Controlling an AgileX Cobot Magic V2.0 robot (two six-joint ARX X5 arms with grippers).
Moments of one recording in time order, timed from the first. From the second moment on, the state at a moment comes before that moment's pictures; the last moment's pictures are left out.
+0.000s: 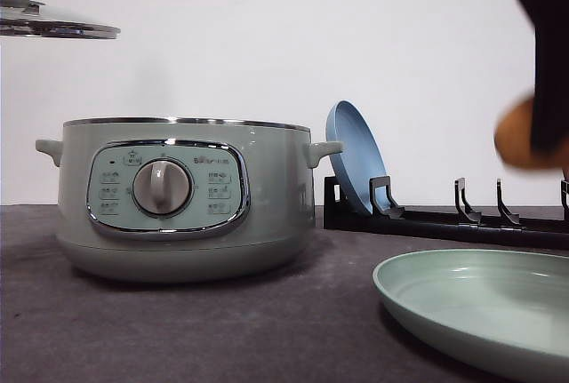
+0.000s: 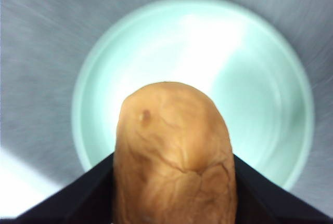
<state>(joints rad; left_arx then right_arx) 0.04 1.89 2.40 -1.42 -0.03 -0.04 0.50 1.04 0.77 -0.86 -0.16 0.12</state>
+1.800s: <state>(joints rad) 0.04 1.89 2.40 -1.42 -0.03 -0.04 0.48 1.11 0.76 -0.70 -0.13 0.23</state>
